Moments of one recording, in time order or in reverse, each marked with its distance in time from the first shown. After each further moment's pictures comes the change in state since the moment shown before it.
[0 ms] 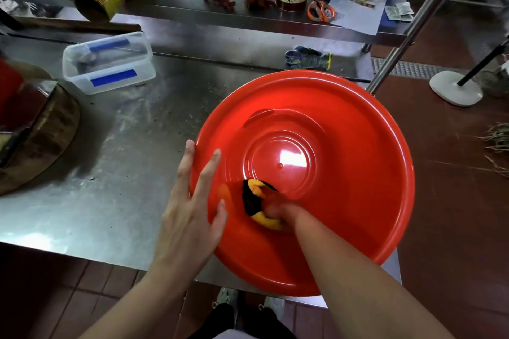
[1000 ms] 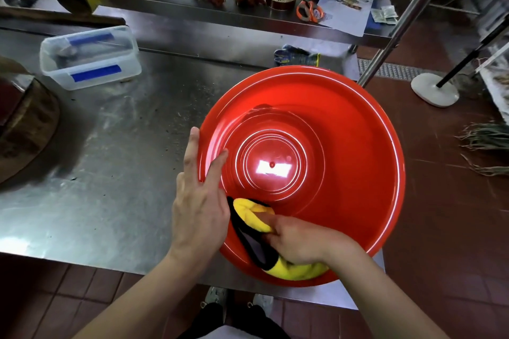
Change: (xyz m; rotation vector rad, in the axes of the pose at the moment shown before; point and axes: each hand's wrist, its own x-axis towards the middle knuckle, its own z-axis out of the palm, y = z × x) left_hand 0.017 0.021 0.024 0.051 0.100 -0.046; right_hand -0.146 0.003 -0.029 -0.136 -0.118 -0.253
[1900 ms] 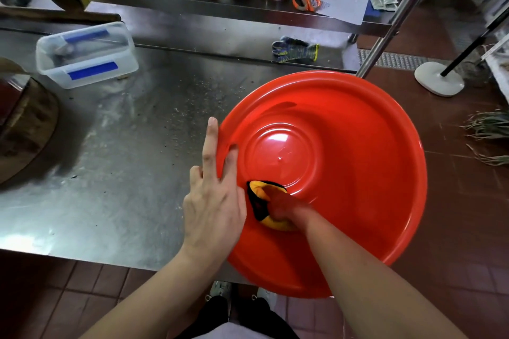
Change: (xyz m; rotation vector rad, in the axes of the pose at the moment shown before) left_hand -0.005 0.028 0.005 0.189 -0.066 0.037; right_hand 0.115 0.070 0.018 0.088 0.068 0.284
